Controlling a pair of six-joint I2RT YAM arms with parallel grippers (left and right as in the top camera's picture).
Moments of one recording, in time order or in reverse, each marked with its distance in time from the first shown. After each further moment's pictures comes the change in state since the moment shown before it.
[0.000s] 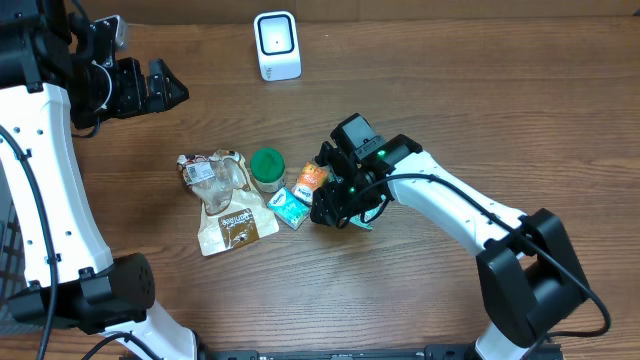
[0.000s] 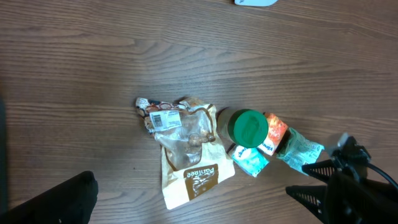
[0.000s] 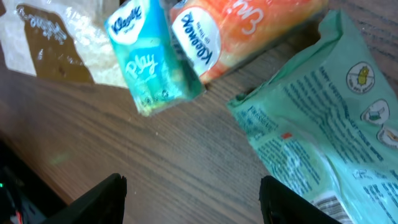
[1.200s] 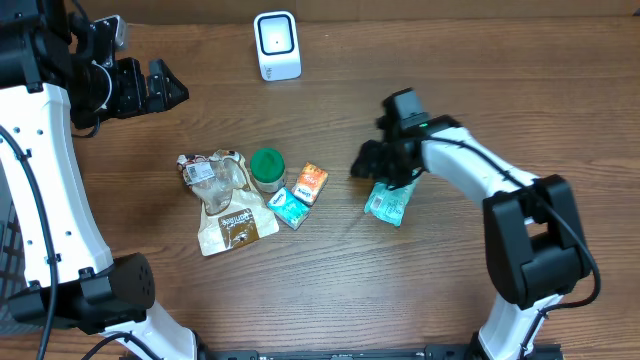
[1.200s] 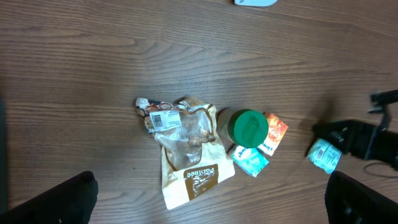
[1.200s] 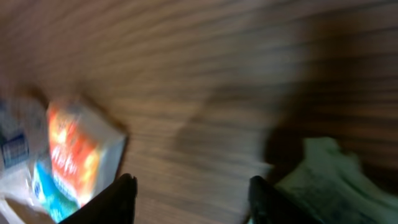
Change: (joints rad) left arm 0.000 0.000 0.000 0.000 0.000 0.000; right arm -0.269 0.115 0.000 0.159 0.045 0.333
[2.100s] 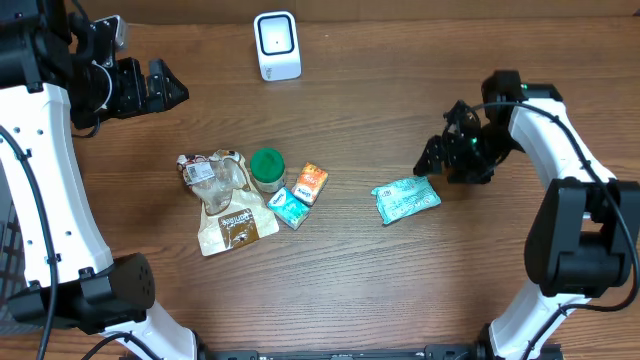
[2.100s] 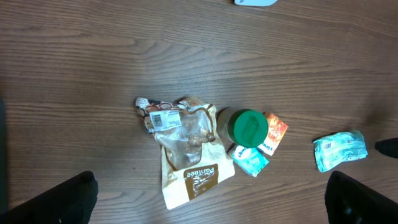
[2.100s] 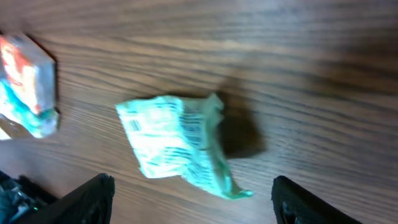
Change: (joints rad) left arm 0.000 0.000 0.000 0.000 0.000 0.000; right arm -0.384 0.005 0.154 -0.511 -0.111 -0.604
